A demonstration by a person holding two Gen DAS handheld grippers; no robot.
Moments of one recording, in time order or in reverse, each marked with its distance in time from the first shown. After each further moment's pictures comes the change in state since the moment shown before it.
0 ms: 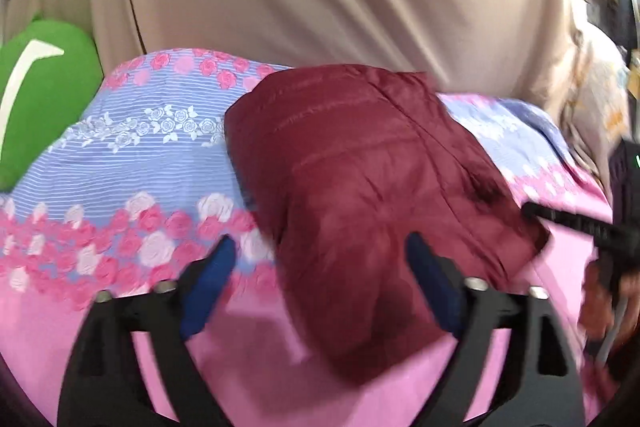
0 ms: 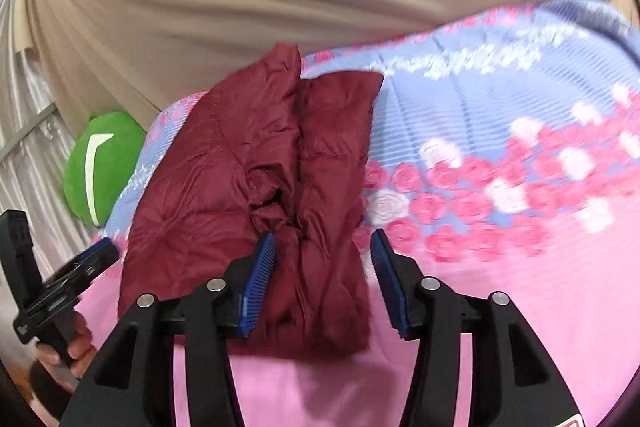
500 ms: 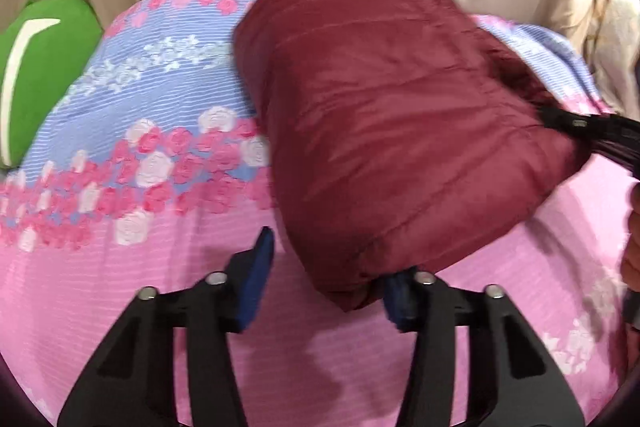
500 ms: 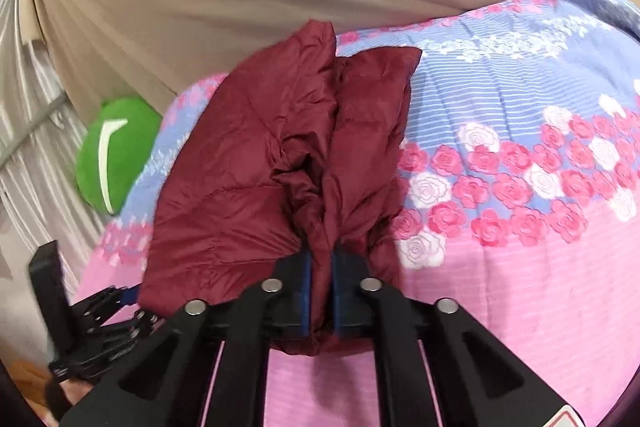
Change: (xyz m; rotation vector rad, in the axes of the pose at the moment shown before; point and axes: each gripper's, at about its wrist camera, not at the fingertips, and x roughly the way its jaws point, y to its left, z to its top) left arm 0.029 -0.012 -0.033 0.043 0.226 0.125; right arm 0.017 0.031 0.003 0.015 0.065 0.050
